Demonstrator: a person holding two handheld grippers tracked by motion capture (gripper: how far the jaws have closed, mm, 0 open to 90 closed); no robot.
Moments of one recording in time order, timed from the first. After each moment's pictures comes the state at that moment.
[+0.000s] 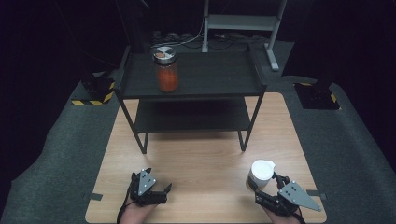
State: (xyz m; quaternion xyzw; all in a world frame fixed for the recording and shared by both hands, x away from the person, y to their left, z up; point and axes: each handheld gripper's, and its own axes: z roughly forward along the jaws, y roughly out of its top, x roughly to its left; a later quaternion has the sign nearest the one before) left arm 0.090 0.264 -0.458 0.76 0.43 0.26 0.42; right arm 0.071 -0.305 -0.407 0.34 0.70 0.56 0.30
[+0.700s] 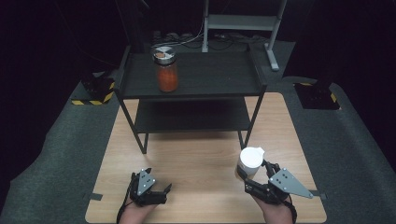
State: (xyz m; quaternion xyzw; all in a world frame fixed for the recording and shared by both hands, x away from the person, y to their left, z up) left arm 0.090 0.267 -0.459 0.76 0.43 0.26 0.42; right arm 0.094 -0.279 -0.381 0.31 0.69 0.59 0.29
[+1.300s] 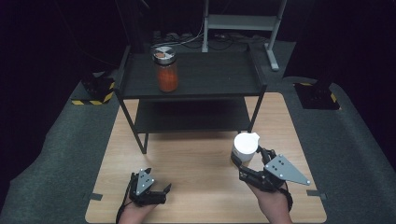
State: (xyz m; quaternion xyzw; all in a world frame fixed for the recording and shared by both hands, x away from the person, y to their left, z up) left arm 0.090 0.271 -0.460 0.75 0.43 0.25 0.43; right arm 0.112 -0.260 -0.352 0.29 0.68 0.61 0.30
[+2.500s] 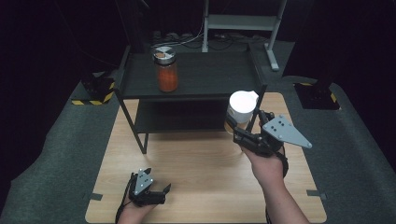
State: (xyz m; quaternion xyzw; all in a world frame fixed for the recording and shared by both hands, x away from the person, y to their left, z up) left arm 0.091 0.276 -0.461 0.75 0.43 0.24 0.44; right arm 0.159 -0.227 -0.286 0.27 0.64 0.64 0.34
